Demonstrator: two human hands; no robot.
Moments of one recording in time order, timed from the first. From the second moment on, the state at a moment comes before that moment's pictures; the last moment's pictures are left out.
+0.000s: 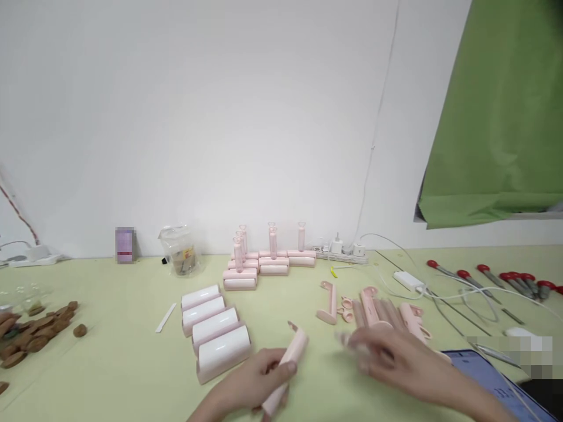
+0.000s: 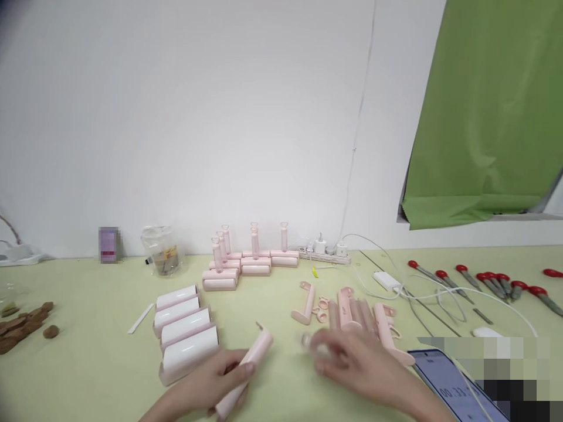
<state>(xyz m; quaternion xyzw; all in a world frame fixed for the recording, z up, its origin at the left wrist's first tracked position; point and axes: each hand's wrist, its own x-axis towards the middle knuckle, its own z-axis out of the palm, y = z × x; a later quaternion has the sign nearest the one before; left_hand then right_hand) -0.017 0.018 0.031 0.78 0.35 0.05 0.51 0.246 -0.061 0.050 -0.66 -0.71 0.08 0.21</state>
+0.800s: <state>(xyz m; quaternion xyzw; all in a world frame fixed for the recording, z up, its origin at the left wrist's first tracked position) 0.106 0.070 0.016 0.86 0.39 0.24 0.21 0.207 0.064 0.074 -0.71 -0.69 -0.10 0.09</state>
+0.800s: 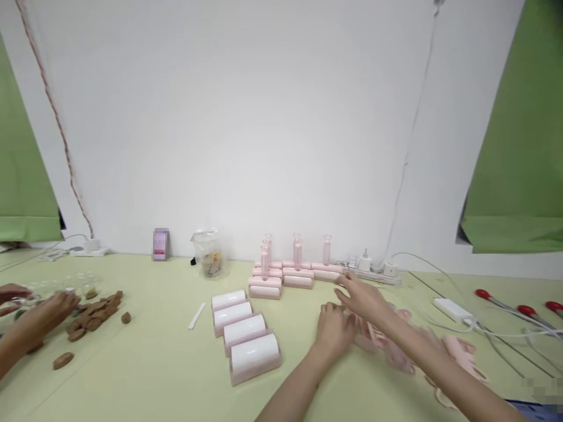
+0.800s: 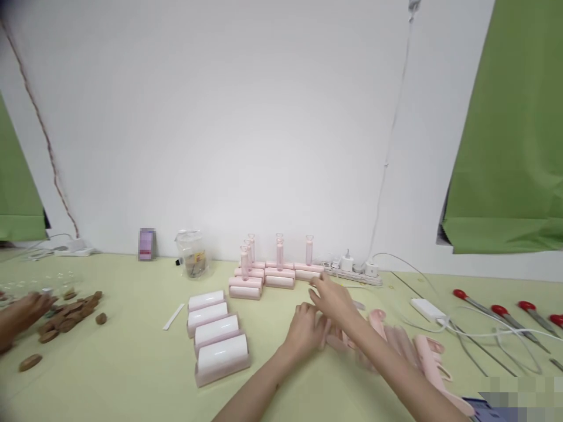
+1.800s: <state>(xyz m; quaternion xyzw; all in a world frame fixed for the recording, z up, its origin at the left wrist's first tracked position) -0.036 0.037 -0.011 0.82 0.35 0.35 0.29 0.167 -0.007 0.038 -0.62 -0.77 0.04 0.12</state>
